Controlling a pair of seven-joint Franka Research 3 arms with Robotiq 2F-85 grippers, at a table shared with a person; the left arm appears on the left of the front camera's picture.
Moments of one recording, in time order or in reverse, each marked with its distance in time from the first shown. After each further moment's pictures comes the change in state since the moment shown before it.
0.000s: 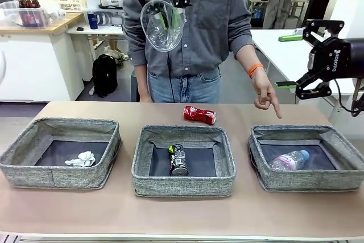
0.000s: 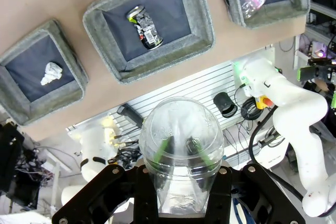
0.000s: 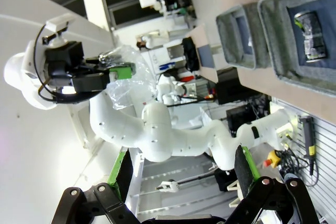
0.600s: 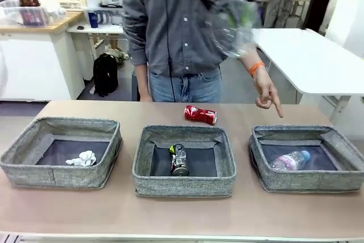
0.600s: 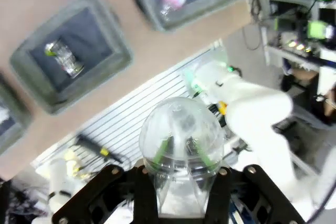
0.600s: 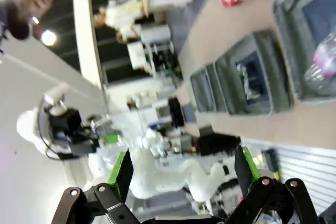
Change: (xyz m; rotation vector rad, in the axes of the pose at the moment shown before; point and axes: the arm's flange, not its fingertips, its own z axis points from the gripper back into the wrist) left arm -0.024 -0.148 -0.039 -0.126 -0.107 -0.155; right arm -0.035 -0.038 0.190 -0.050 -0.344 0.018
